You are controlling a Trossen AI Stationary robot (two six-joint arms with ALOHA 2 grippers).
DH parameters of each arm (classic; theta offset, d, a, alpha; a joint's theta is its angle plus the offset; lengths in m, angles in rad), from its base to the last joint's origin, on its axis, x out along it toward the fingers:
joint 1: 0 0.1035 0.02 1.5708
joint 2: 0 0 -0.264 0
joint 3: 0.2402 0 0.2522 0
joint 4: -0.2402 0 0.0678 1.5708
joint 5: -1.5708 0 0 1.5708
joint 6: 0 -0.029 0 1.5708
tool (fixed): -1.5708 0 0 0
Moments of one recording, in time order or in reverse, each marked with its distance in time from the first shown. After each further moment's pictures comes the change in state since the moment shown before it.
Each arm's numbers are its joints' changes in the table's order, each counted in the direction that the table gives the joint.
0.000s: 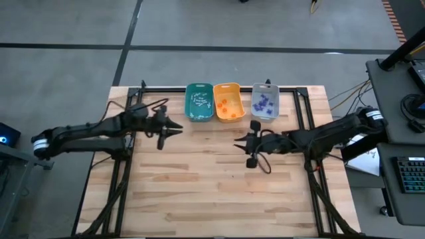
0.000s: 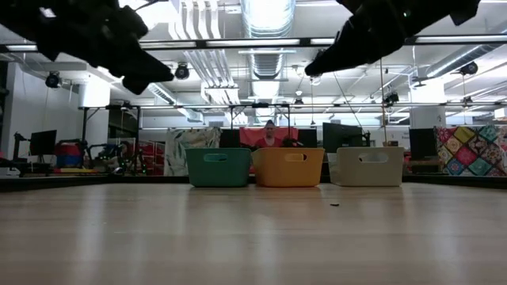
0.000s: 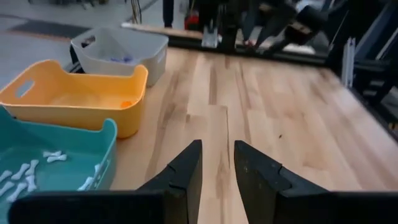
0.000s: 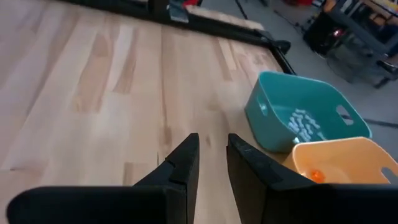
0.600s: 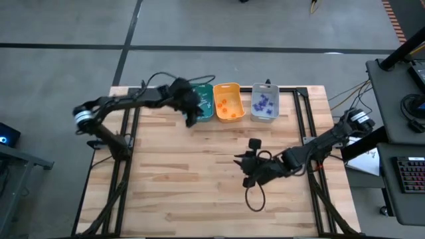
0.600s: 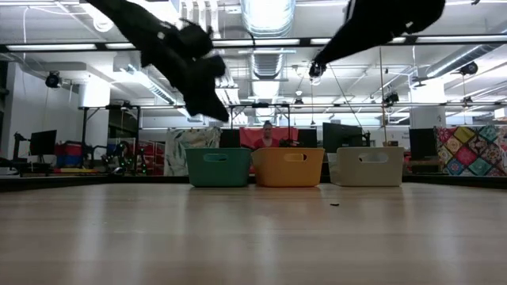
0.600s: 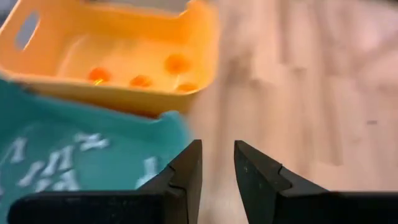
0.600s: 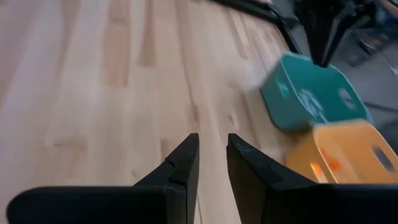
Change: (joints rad) left arm 0.194 -0.777 0.603 -0.293 0.057 -0.167; right arm 0.283 -0.207 0.263 -0.377 0.319 -0.241
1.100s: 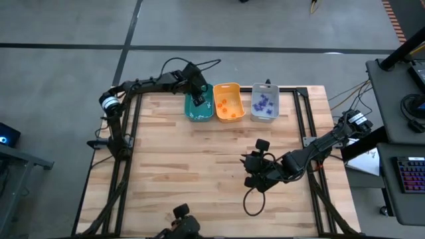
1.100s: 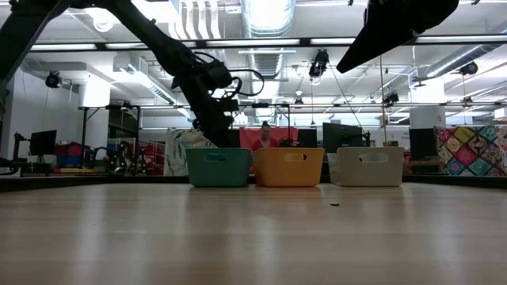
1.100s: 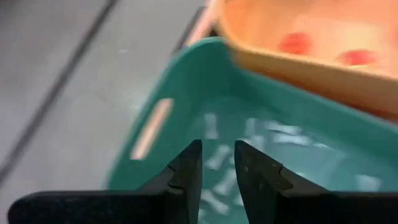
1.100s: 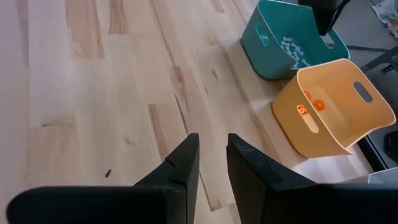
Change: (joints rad) left arm 0.157 -0.341 0.307 -0.068 -0.386 -0.128; right arm 0.050 -0.035 0.097 -0.319 0.064 -0.335
